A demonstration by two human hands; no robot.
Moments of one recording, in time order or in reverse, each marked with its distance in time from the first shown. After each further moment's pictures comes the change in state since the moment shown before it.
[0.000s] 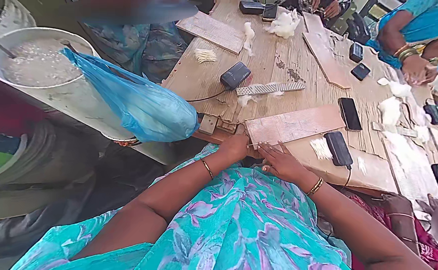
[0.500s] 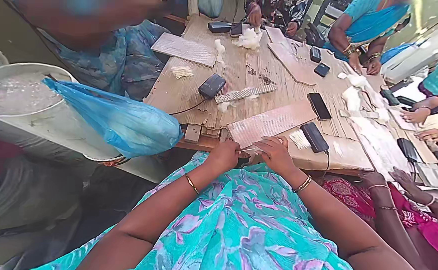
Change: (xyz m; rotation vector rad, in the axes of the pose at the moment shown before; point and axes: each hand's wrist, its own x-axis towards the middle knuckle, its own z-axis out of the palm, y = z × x) left_hand -0.041 0.024 -0.004 -0.051 0.090 0.130; right_hand -0.018 -0.020 -0.002 0.037 0.782 0.132
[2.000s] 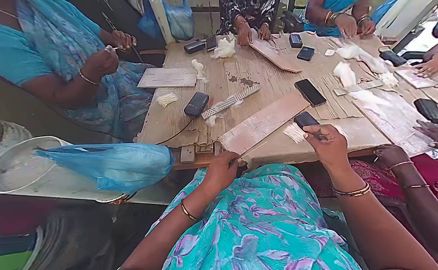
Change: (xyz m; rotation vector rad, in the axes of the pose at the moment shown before) left_hand -0.011 0.026 -0.004 -0.186 0.166 0.126; right_hand -0.055 0.052 -0.095 0.313 0.423 0.645
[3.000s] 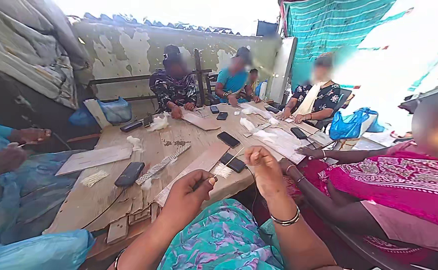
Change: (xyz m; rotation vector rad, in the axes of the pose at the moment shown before) left_hand -0.024 0.185 0.016 -0.331 -0.022 0.463; right_hand -0.055 -0.087 -0.109 0.846 0.311 -0.150
